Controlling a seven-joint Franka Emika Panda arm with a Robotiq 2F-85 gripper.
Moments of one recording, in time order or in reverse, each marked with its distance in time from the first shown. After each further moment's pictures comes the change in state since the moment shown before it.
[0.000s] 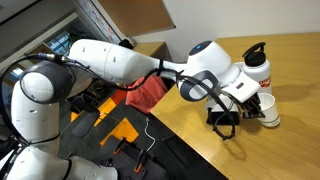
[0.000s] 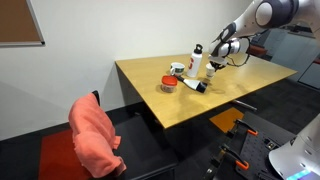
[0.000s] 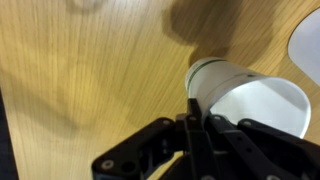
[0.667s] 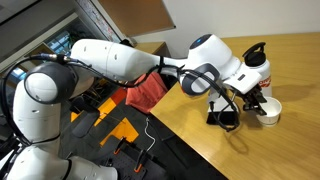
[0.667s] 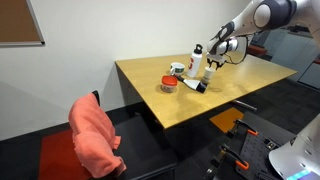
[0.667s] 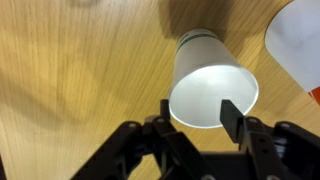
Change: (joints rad) arm 0.001 0.016 0.005 0.063 0.000 -0.017 0.000
